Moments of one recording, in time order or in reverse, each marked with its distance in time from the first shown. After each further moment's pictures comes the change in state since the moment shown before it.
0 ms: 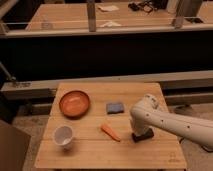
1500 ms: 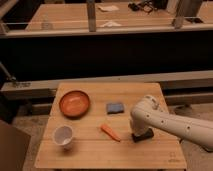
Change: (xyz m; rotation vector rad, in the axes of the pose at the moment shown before) arm -0.001 -0.003 0.003 0.022 -0.006 -0.037
